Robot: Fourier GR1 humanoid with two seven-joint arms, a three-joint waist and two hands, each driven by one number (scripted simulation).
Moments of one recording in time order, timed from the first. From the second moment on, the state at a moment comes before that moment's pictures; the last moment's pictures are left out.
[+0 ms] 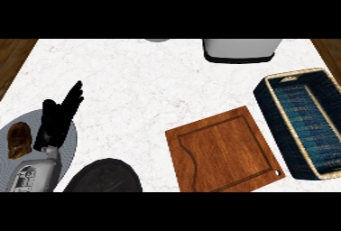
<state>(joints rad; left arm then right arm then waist) -0.18 0.19 0.10 -1.43 -0.14 -0.04 0.23 -0.97 -0.59 -0.18 -1.73 0.65 0.70 0.86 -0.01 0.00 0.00</state>
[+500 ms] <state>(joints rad) -0.22 0.19 0.11 -1.37 -0.14 -0.05 0.22 -0.80 -0.72 -0.31 -1.63 0.61 0.70 0.62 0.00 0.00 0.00</state>
